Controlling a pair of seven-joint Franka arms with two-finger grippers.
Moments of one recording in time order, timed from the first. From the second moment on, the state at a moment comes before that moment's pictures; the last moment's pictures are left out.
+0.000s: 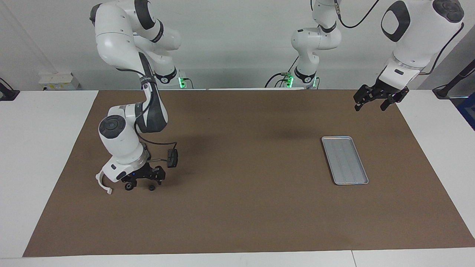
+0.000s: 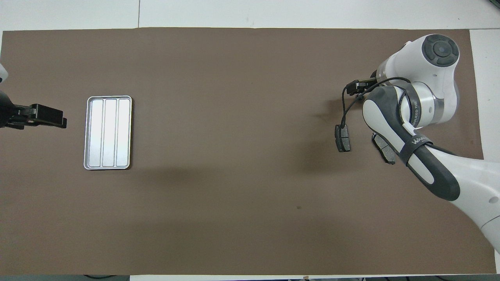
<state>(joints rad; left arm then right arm) -0.03 -0.01 0.01 -1.67 -0.02 1.65 0.03 -0.14 0.50 0.23 -1.64 -0.16 2.19 0.12</state>
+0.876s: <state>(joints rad) -0.03 -0.01 0.01 -1.67 -0.02 1.65 0.03 -0.01 0.13 0.13 -1.64 -0.09 1.82 0.12</state>
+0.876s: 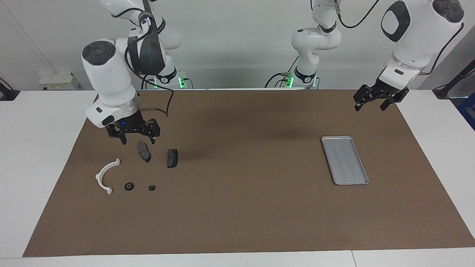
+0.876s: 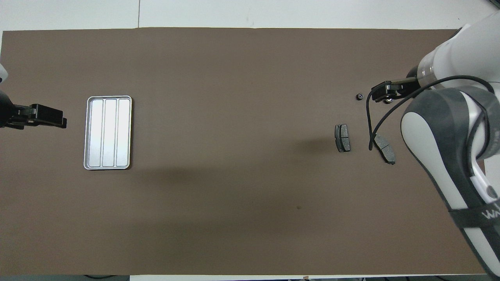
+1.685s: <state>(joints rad) -0.03 -0.01 0.01 -1.67 -0.02 1.65 0.03 0.10 -0.06 -0.04 -1.65 0.01 1.69 -0.05</state>
